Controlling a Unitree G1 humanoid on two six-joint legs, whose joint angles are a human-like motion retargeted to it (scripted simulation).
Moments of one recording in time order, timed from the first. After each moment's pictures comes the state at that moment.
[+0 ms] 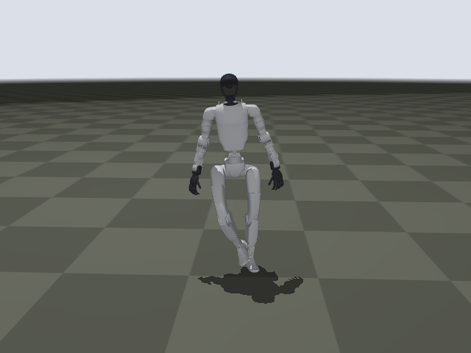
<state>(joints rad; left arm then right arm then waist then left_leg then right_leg) 0.12 0.29 0.20 1.35 1.17 -0.25 0.00 0.20 -0.25 -0.34 1.26 -0.94 -0.32 -0.19 -0.09 0.07 -0.26 -0.35 0.00 0.18 0.17 -0.13 0.04 -0.97 -0.01 -0.37 1.22 -0.14 0.26</state>
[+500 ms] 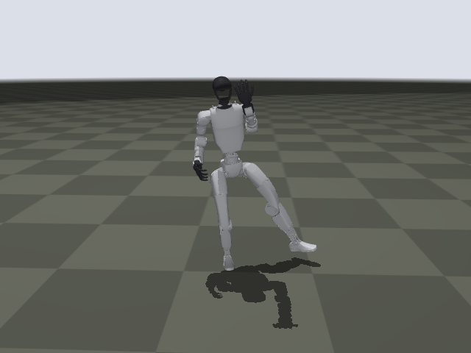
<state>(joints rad) -1.22 0.07 0.07 0.32 -1.55 -0.02 -0.76 0.43 -0.20 -0.09 0.35 0.31 -0.66 0.31 -0.21 0.08 -0.13 -0.58 0.47 0.43 0.05 0.26 0.02 -0.61 -0.17 -0.24 0.74 -0.50 -0.08</state>
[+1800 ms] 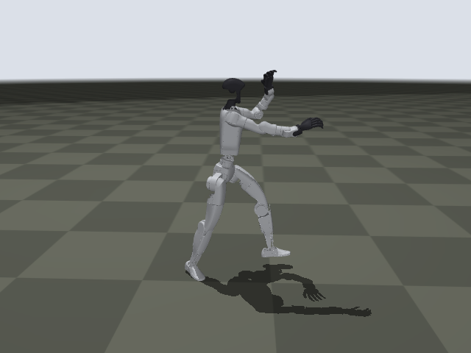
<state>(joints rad) -1.36 0.56 -0.05 0.21 0.35 -0.68 0.09 -1.26 -0.41 0.01 1.36 -0.80 -0.32 -0.51 0.46 -0.08 -0.20 -0.97 0.27 0.25 0.49 0.12 -0.05 -0.05 -0.15 -0.50 0.15 -0.17 0.26</state>
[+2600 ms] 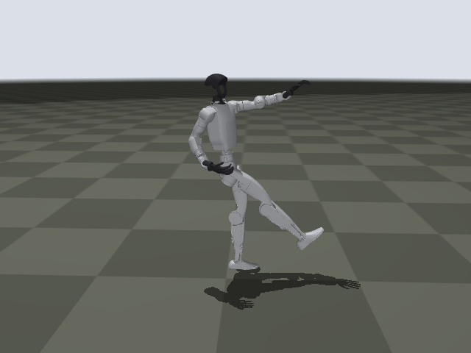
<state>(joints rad) -1.36 0.85 -0.18 1.41 0.93 -0.43 0.43 0.64 -0.19 -0.12 0.26 0.97 -0.20 0.60 -0.40 0.05 -0.01 -0.03 -0.15 0.10 0.10 -0.05 0.16 -0.77 0.06 0.00 0.01 0.10 0.08</state>
